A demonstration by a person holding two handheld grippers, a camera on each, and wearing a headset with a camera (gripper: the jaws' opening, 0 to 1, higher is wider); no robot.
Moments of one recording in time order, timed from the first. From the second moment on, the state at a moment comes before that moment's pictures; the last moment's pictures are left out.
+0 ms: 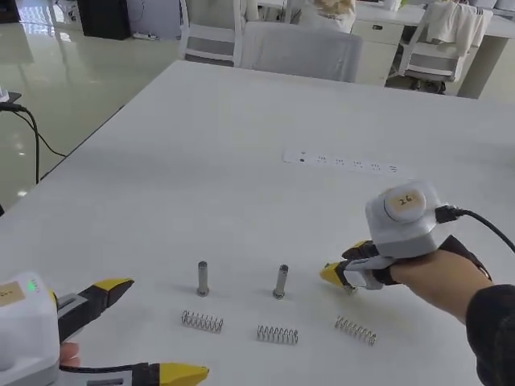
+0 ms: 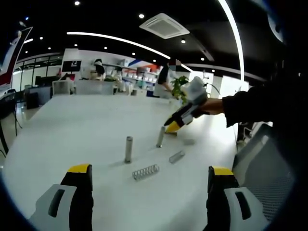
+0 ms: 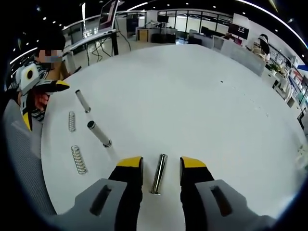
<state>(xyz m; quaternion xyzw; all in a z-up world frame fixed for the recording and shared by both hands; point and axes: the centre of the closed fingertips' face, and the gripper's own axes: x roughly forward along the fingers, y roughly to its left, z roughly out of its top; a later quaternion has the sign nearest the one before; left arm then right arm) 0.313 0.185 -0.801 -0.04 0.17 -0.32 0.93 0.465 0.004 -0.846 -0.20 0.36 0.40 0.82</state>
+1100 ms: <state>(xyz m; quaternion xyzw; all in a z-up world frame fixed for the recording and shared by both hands) 0.312 0.190 -0.804 -0.04 0.17 -0.31 0.93 0.471 0.007 -0.864 -0.22 0.40 0.38 0.80</state>
